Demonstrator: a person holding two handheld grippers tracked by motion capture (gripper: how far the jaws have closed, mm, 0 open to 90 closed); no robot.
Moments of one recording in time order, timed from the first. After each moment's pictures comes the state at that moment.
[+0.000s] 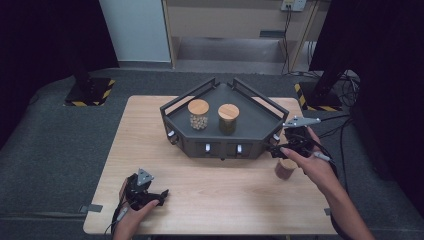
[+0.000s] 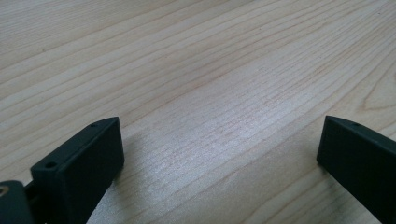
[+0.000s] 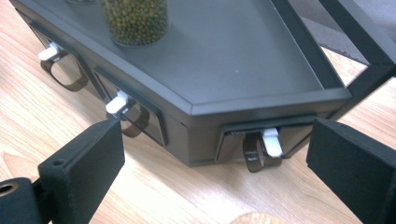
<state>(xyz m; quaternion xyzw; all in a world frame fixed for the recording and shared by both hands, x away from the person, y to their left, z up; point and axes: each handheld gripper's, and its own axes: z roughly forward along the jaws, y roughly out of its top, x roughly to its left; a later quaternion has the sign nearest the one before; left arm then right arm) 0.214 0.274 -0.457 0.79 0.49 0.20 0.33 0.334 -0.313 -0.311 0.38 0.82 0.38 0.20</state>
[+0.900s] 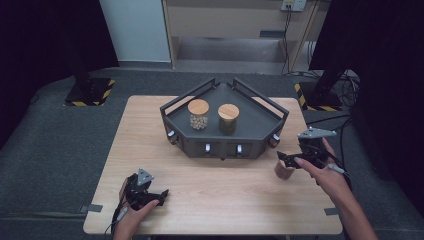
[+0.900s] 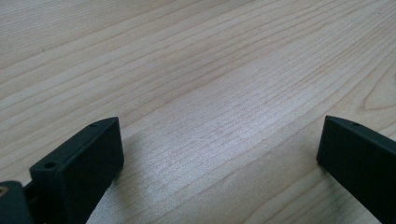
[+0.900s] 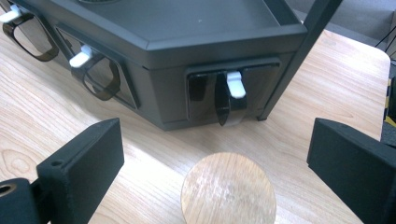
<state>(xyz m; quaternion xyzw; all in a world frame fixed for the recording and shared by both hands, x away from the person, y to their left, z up) 0.215 0.274 -0.457 0.79 0.49 0.20 0.33 0.312 -0.347 -0.333 0.40 0.81 0.37 0.21</state>
